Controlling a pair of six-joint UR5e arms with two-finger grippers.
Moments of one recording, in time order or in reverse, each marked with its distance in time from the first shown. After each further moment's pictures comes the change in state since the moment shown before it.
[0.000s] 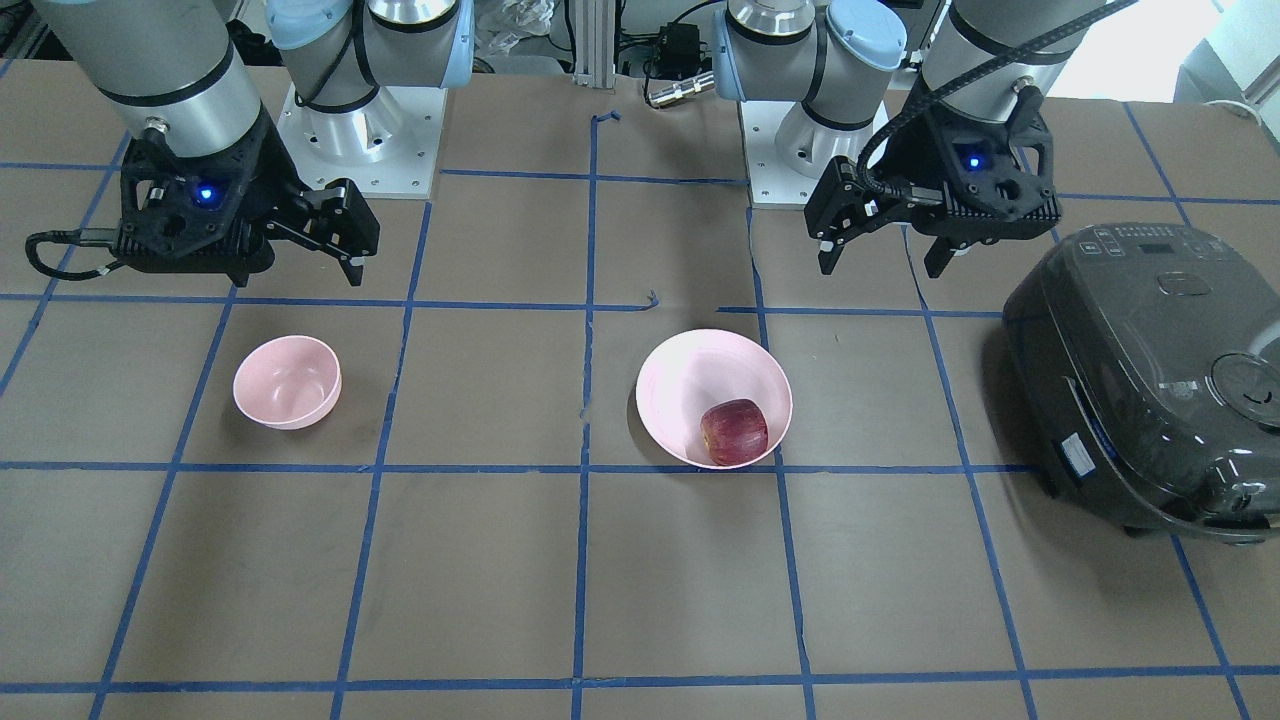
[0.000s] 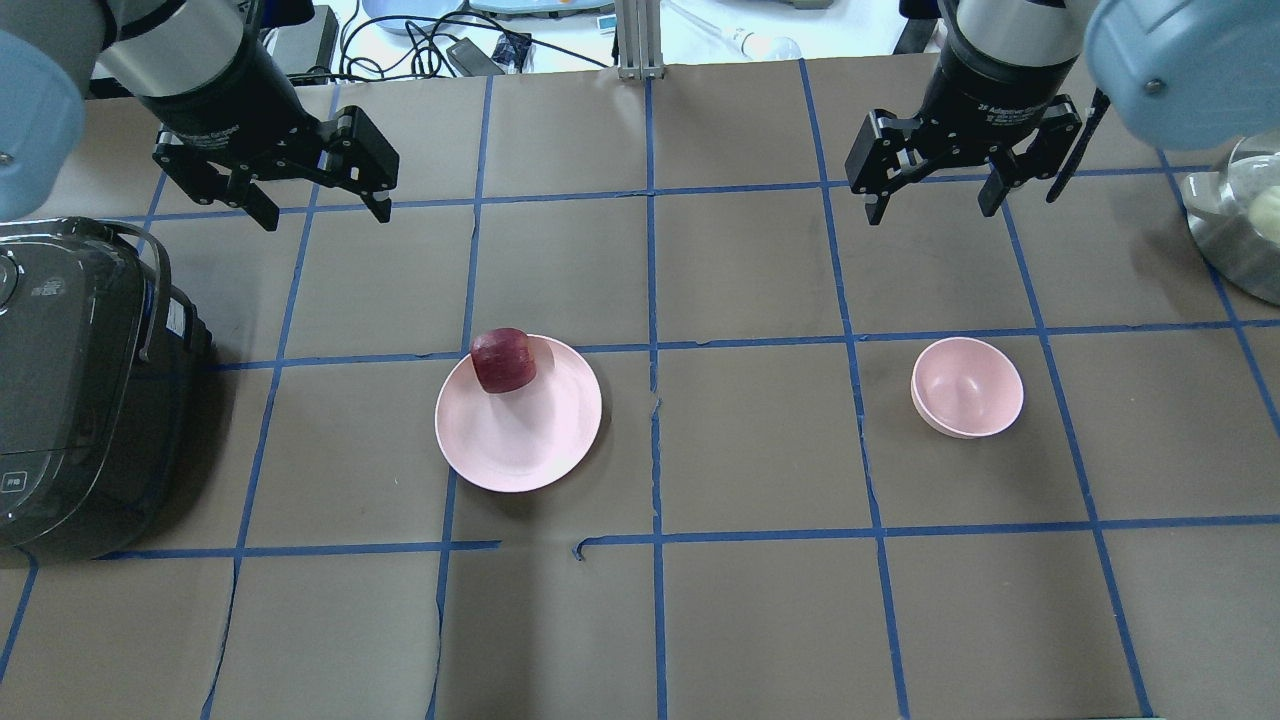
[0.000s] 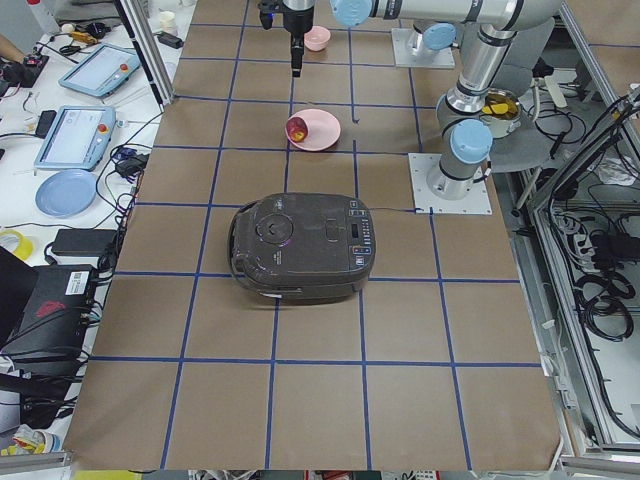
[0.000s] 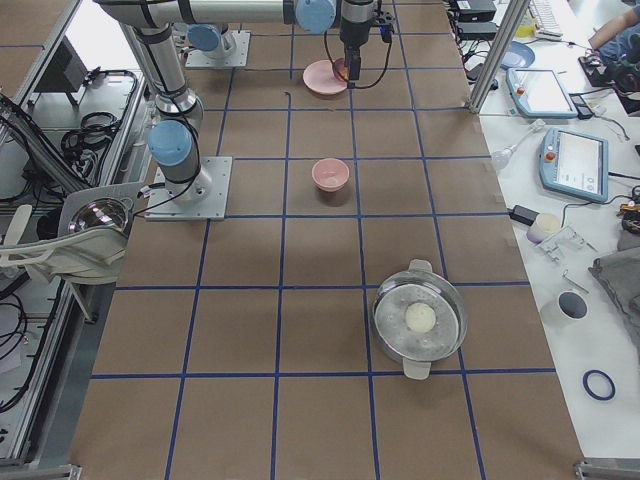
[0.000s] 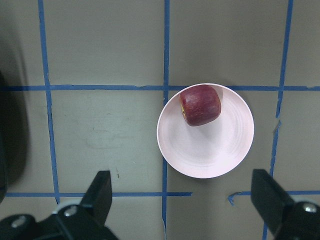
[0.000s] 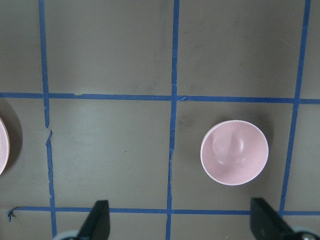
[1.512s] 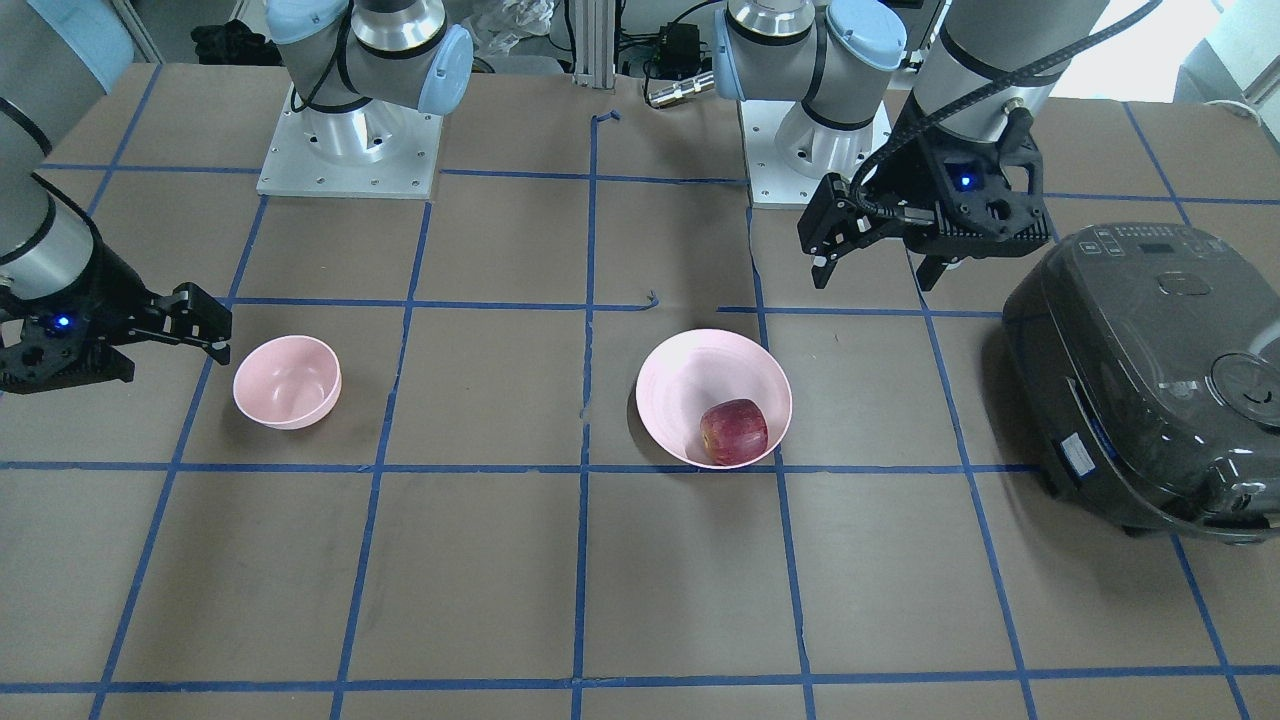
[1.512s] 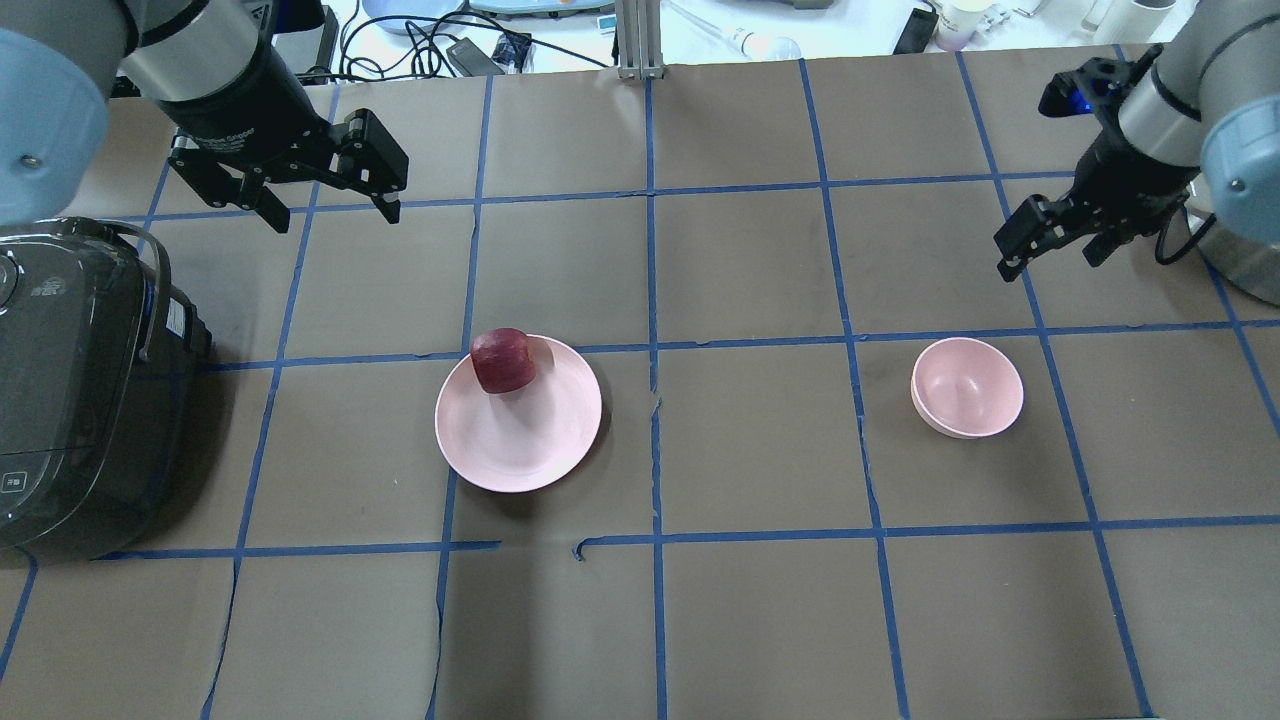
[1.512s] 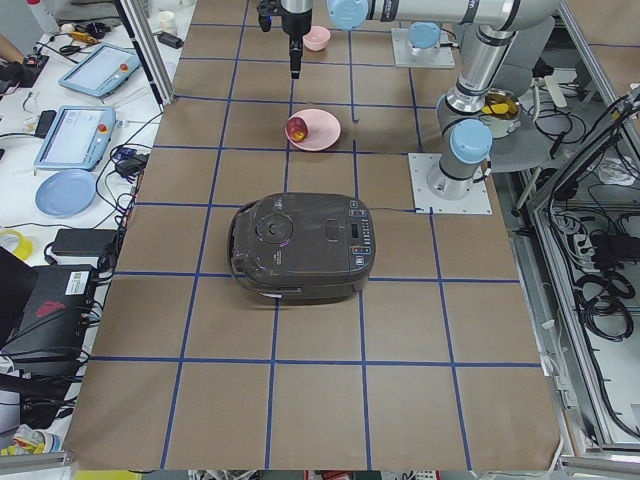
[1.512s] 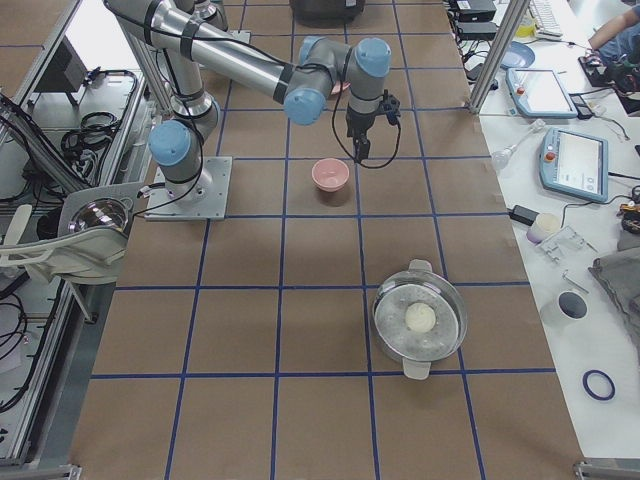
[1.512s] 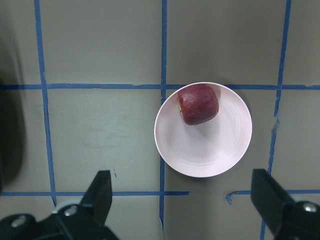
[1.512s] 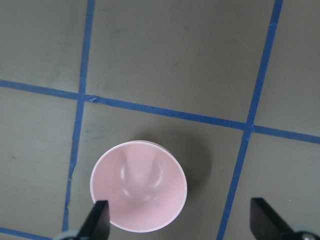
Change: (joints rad) left arm -0.007 -0.026 -0.016 0.052 -0.005 -0.022; right arm -0.342 0.056 0.308 -0.348 0.051 -0.493
